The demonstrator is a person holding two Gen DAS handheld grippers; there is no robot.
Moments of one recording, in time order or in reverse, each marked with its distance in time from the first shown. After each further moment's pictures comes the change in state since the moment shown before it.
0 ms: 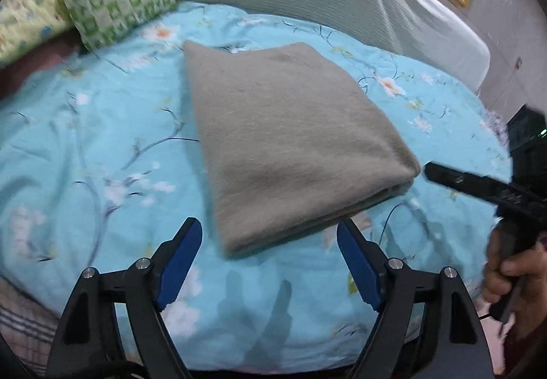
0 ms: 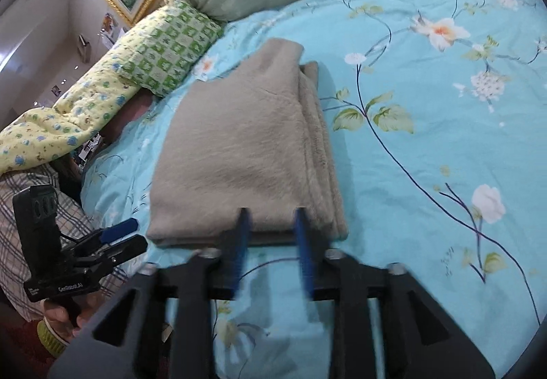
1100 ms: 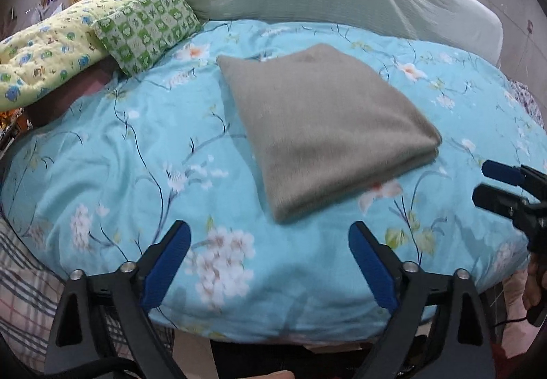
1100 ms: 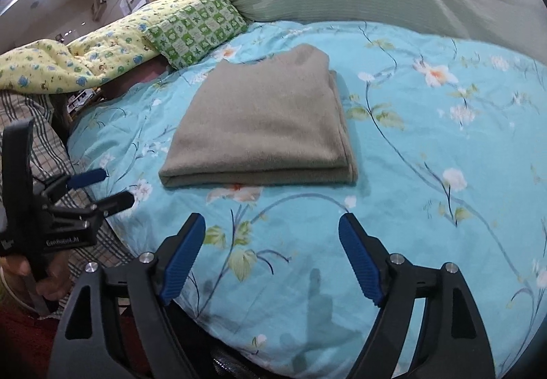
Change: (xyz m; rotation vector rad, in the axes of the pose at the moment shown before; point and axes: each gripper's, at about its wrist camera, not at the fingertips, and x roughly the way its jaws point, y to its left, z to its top) left arm -0.035 0.002 -0.020 0.092 -0.042 0.183; right arm -0.034 0.059 -0.057 -0.229 -0.050 -0.138
